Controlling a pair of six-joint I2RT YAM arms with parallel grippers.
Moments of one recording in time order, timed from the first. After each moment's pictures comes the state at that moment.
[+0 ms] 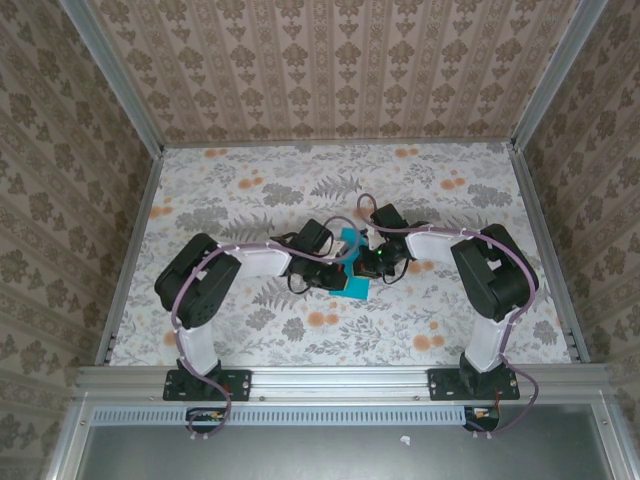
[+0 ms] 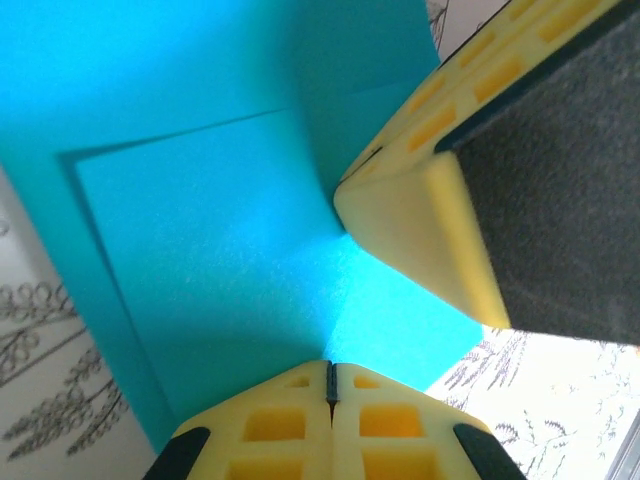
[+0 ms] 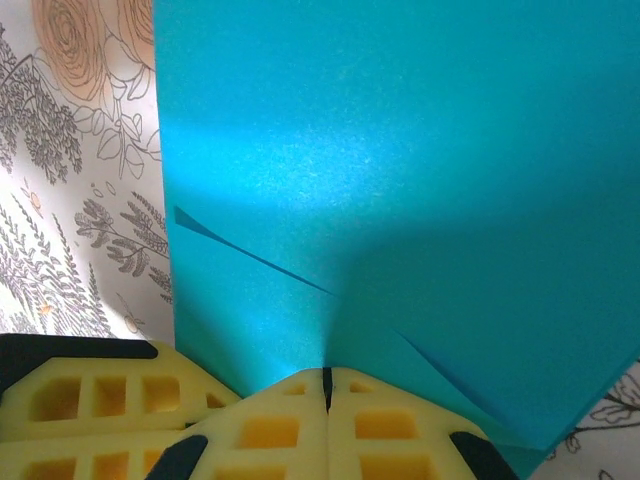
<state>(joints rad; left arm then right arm) -0.78 1.84 0.96 -0.21 0.51 -0.41 0.45 1.84 0.99 -0.38 -0.50 0.52</state>
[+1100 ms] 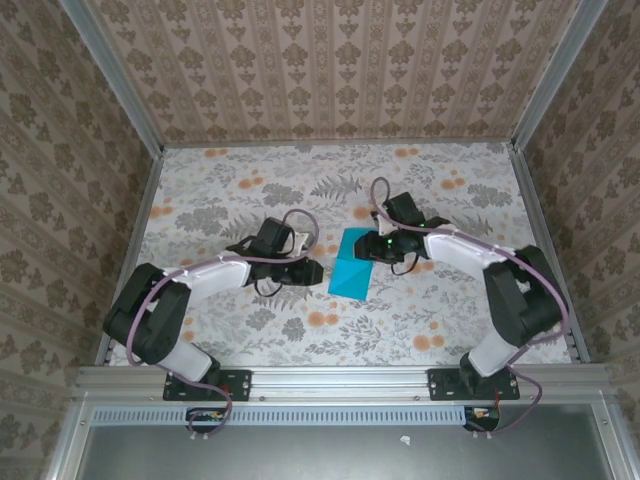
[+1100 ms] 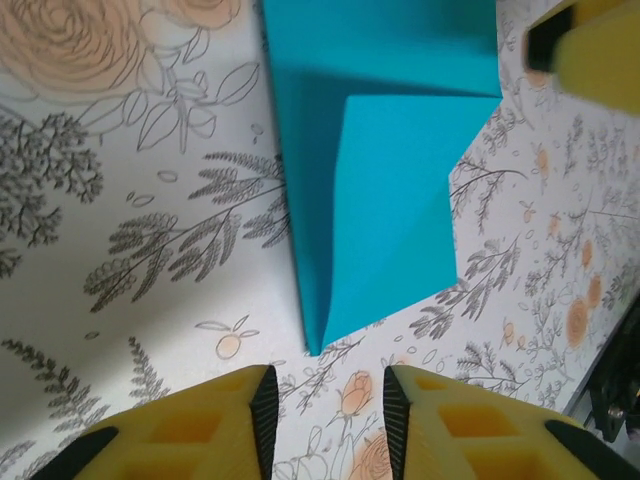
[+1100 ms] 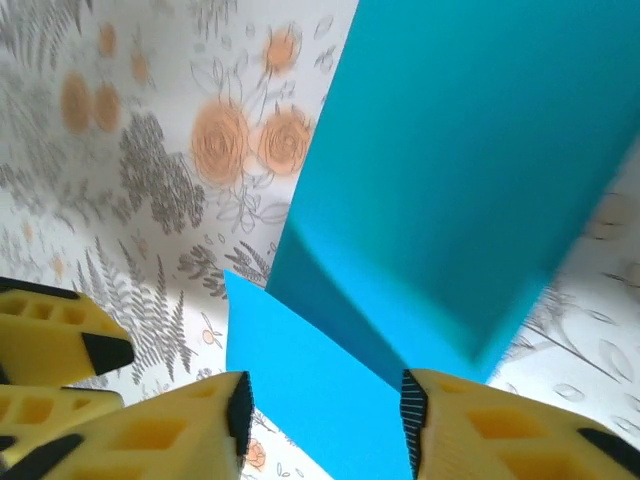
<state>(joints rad) -0.63 1.53 0.76 -0.19 0.54 -0.45 0.41 1.60 0.96 -0.37 -0.39 0.49</state>
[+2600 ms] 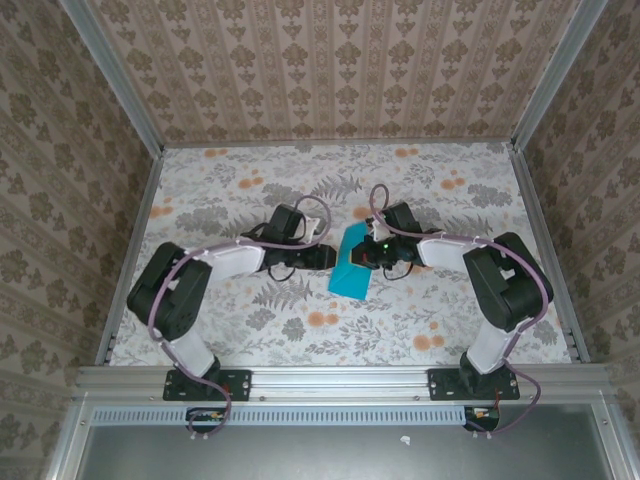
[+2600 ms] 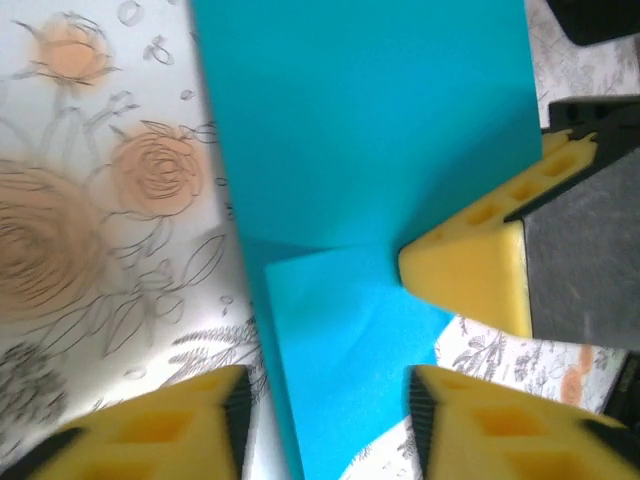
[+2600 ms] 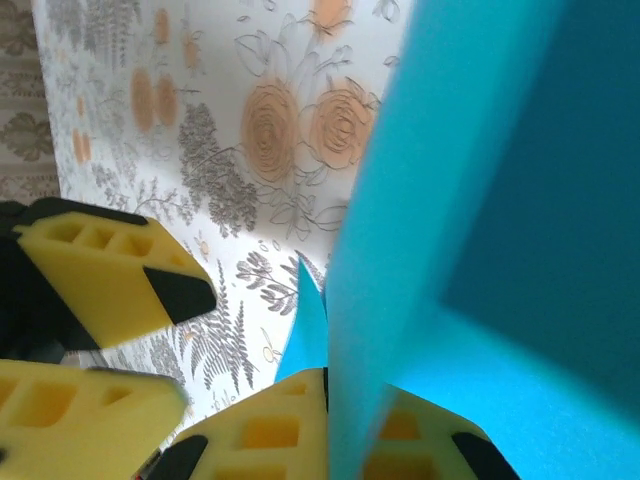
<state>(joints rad) -0.61 1.66 0.87 -0.08 0.54 -0.45 0.40 1.73 0.87 -0.06 -0.63 0.65</state>
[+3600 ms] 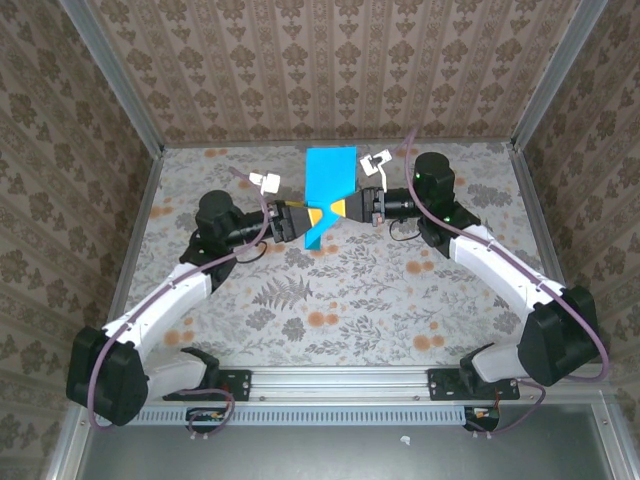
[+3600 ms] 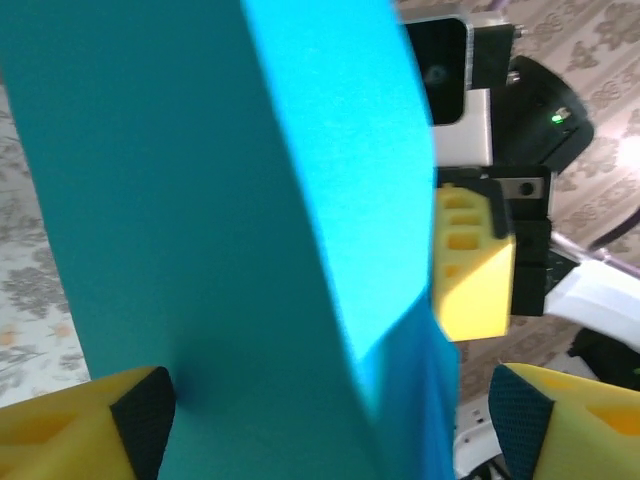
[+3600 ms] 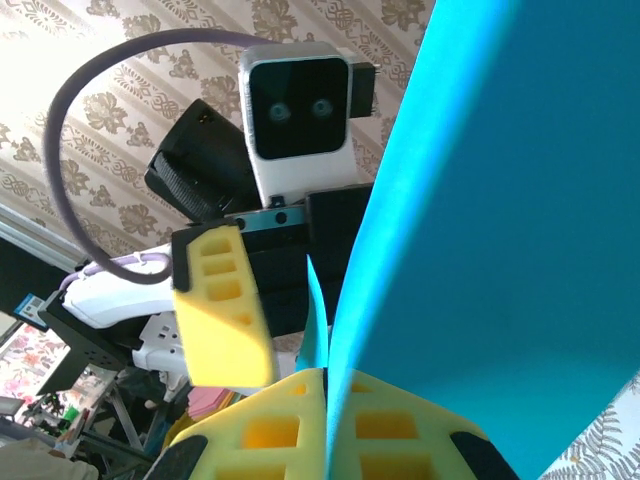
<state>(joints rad) -0.49 1.16 0.77 0.42 0.87 -0.80 0.41 1.39 1.08 0.20 -1.06 0.74</state>
